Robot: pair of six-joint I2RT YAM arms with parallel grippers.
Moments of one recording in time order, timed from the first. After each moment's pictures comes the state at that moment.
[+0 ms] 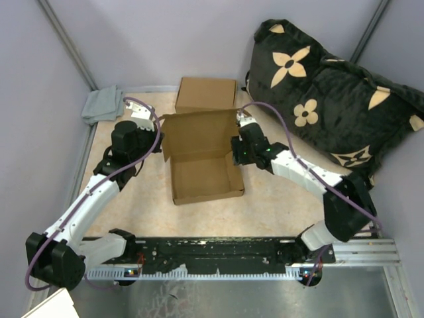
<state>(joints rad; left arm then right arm) -0.36 1.08 0.87 -0.10 0.00 -0.09 0.61 1.43 1.02 -0.33 0.16 0.33</state>
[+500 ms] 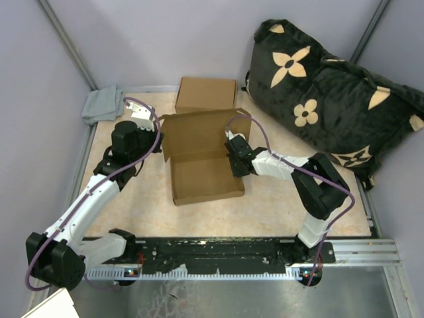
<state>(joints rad) -0.36 1.08 0.87 -0.10 0.00 -0.09 0.67 1.73 1.02 -0.32 0.17 0.34</state>
